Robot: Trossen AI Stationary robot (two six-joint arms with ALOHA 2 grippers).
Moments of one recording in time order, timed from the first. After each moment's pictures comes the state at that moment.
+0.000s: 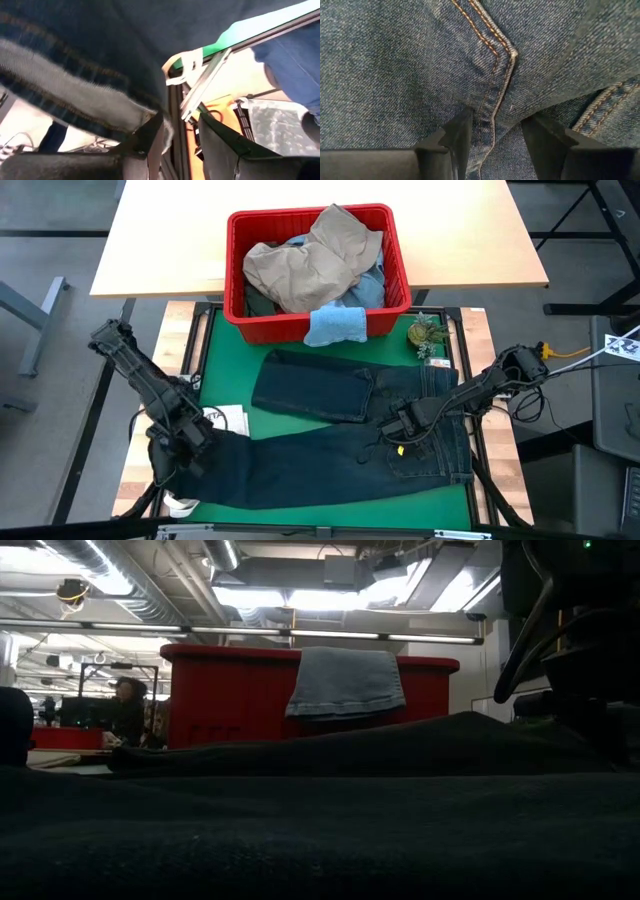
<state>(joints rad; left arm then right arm) -0.73 1.22 1.11 -1.27 0.57 -1.85 0.22 1.57 0.82 -0.89 -0.08 -0.06</state>
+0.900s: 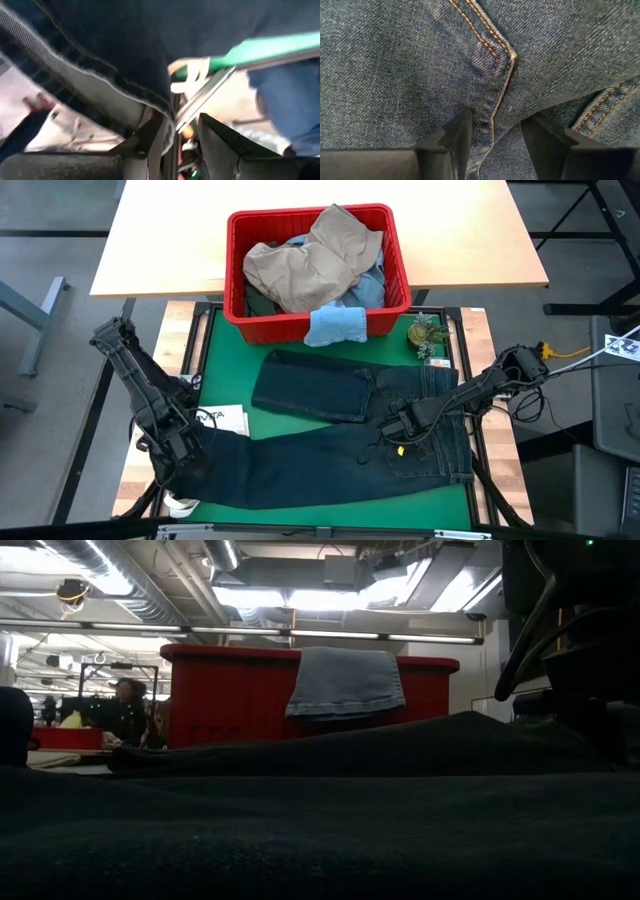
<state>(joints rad) -0.86 1.22 1.11 -1.22 0.45 -2.18 0.22 1.57 0.82 -0.88 -0.07 -0.06</state>
